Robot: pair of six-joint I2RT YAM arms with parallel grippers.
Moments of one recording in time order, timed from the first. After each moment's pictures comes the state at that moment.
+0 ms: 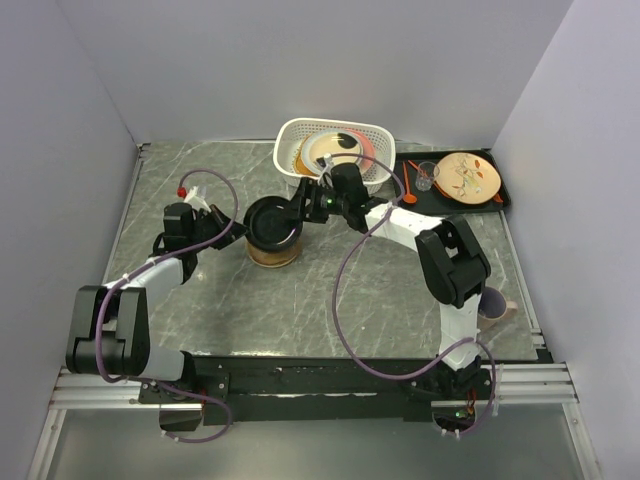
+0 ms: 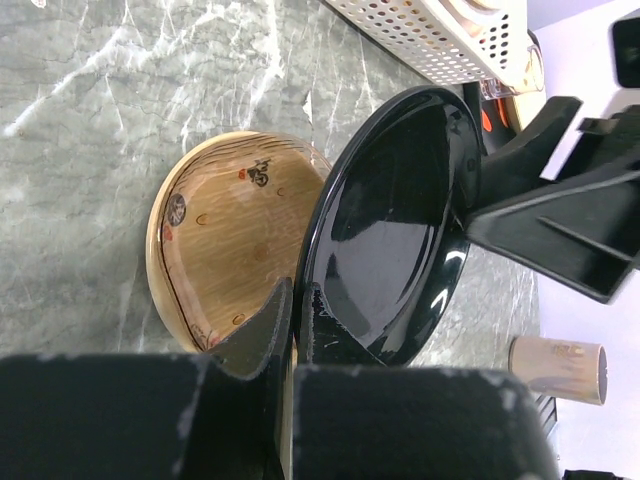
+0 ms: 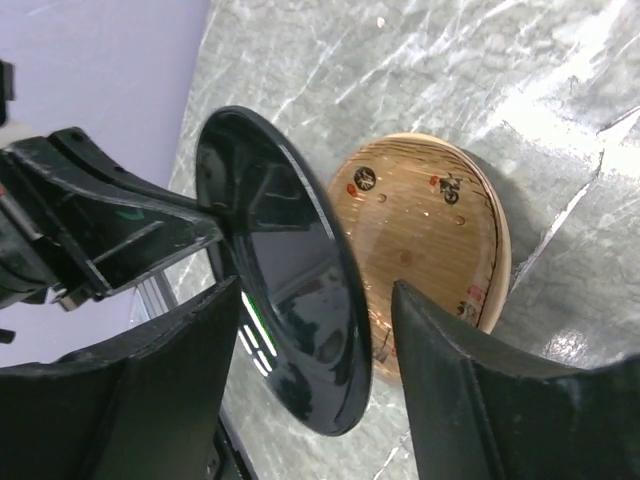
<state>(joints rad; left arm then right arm) -0.05 1.40 0.63 0.33 0.49 -0.68 0.55 1.98 1.36 0.17 -0.50 0.72</state>
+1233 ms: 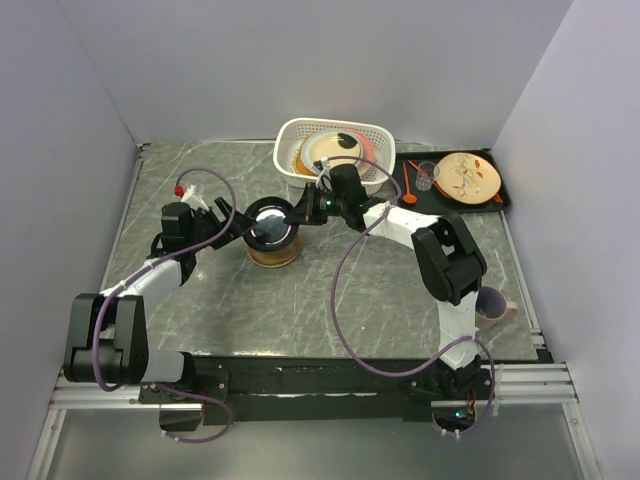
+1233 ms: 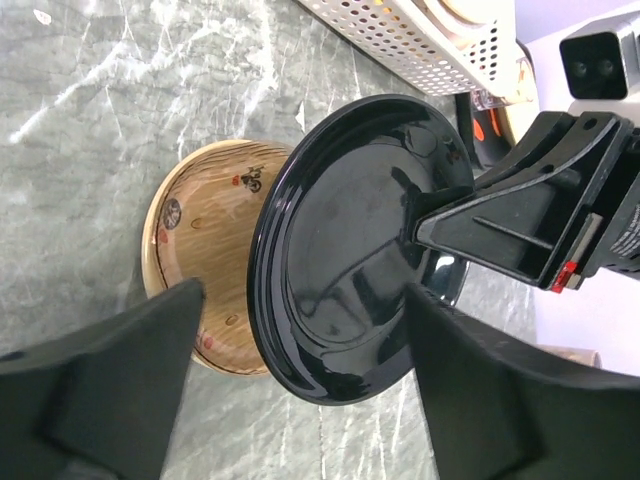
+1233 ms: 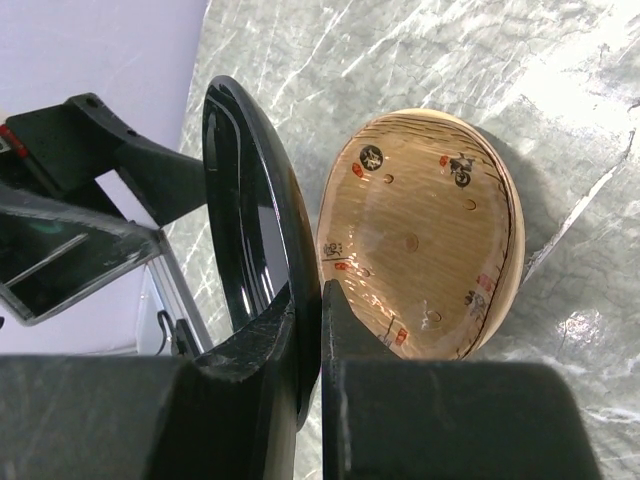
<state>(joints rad) -0.05 1.36 0.63 0.31 0.47 -0.68 0.55 2.02 1.37 0.14 -0.57 0.72</state>
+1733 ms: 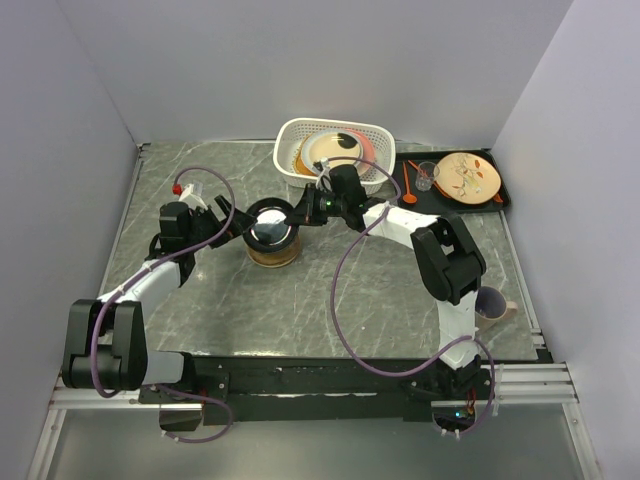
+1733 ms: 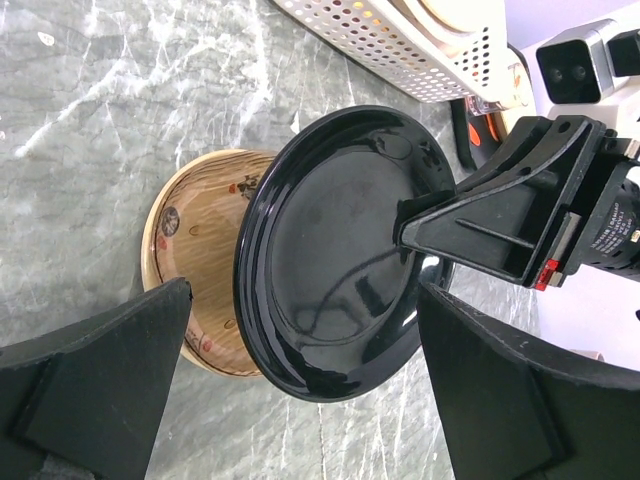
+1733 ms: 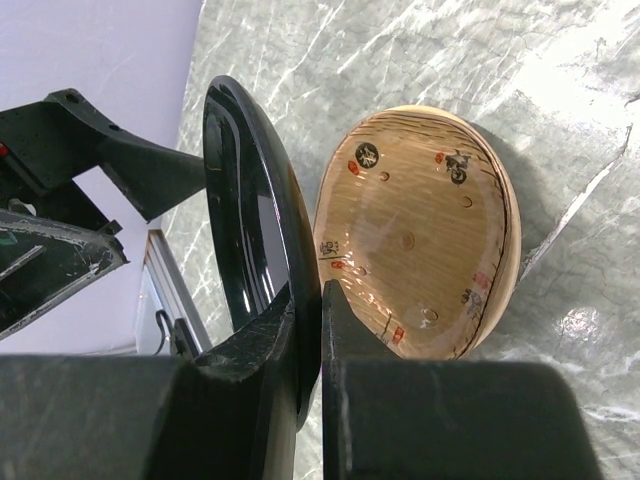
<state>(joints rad) -0.05 1.32 0.63 0.30 0.46 -0.67 0.55 2.02 1.37 0.14 -0.57 0.72</state>
